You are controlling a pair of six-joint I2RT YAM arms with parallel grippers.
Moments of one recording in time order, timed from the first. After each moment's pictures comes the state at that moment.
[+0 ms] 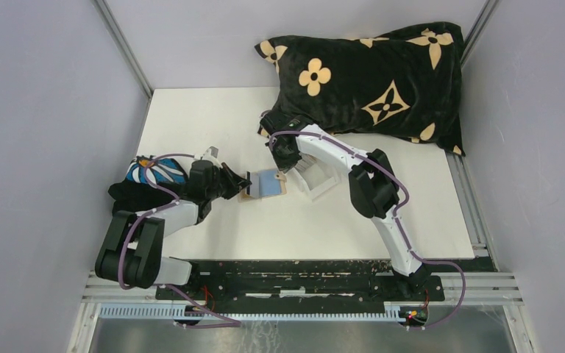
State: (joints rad) left arm -0.21 1.36 0.44 0.36 0.31 -0.77; right arm 0.75 2.31 2.06 -0.94 0.07 0.29
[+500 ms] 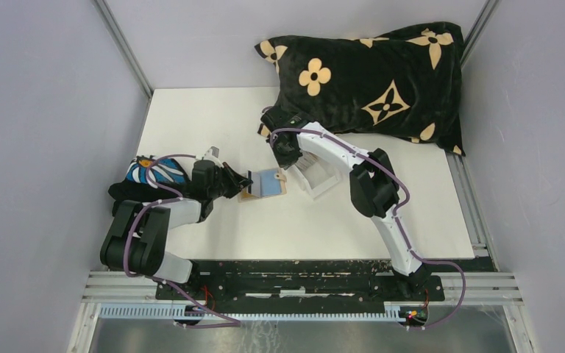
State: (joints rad) left arm -0.21 1.45 0.44 0.47 0.31 -0.81; right arm 0.74 2.31 2.08 -0.96 0.10 0.29
